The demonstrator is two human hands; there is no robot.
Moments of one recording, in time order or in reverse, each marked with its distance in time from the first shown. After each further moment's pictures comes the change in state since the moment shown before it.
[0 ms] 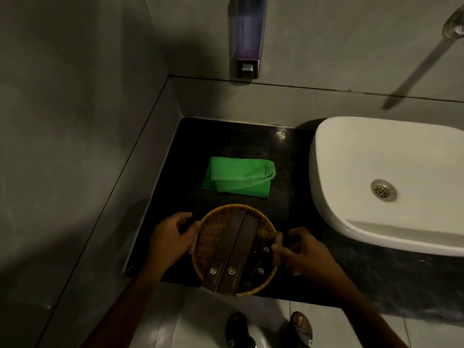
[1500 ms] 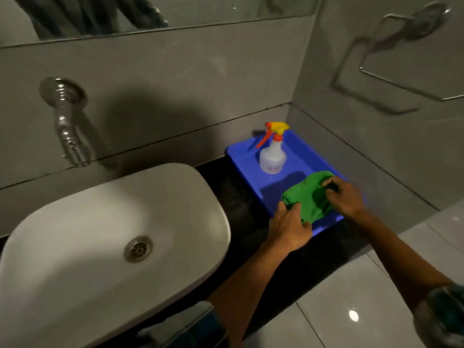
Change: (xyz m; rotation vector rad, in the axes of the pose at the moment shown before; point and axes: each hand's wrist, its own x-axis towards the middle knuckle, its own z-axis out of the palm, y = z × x) left_hand -0.223 0.473 0.613 0.443 -0.742 0.788; right_hand -0.036 0.372 -0.579 -0.011 0.968 0.107
